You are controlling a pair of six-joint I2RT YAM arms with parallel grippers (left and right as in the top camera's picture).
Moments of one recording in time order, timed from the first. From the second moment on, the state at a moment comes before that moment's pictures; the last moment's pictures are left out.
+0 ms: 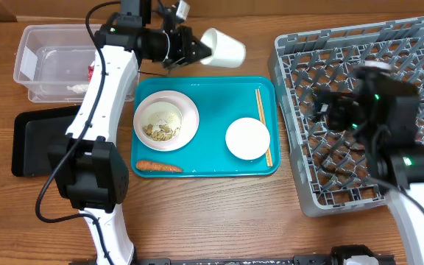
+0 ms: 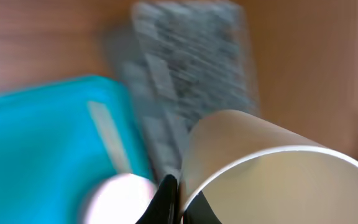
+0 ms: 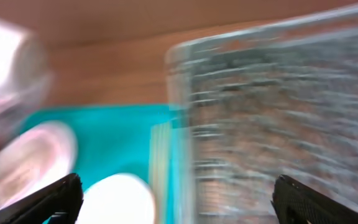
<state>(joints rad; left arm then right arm) -0.15 2.08 1.96 -0.84 1.05 -0.36 0.05 1.15 1.06 -0.55 -0.27 0.13</state>
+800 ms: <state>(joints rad) -0.32 2.08 1.96 -0.99 1.31 -0.29 0.05 1.28 1.06 -0.26 -1.00 -0.01</state>
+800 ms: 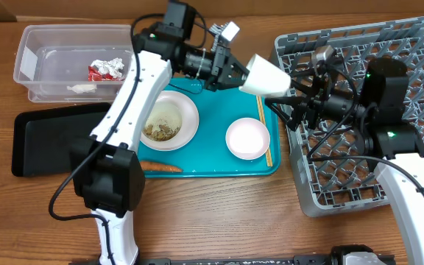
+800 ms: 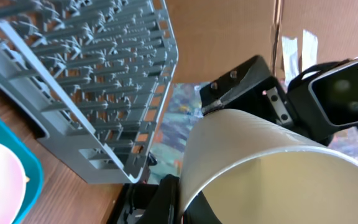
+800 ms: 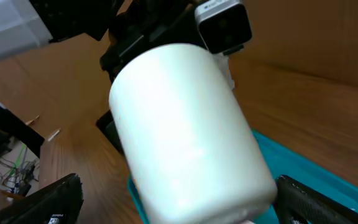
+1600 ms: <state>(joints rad) -0.35 2.08 1.96 -0.97 1.32 -0.28 0.05 1.28 1.06 -0.29 -1.01 -0.03</state>
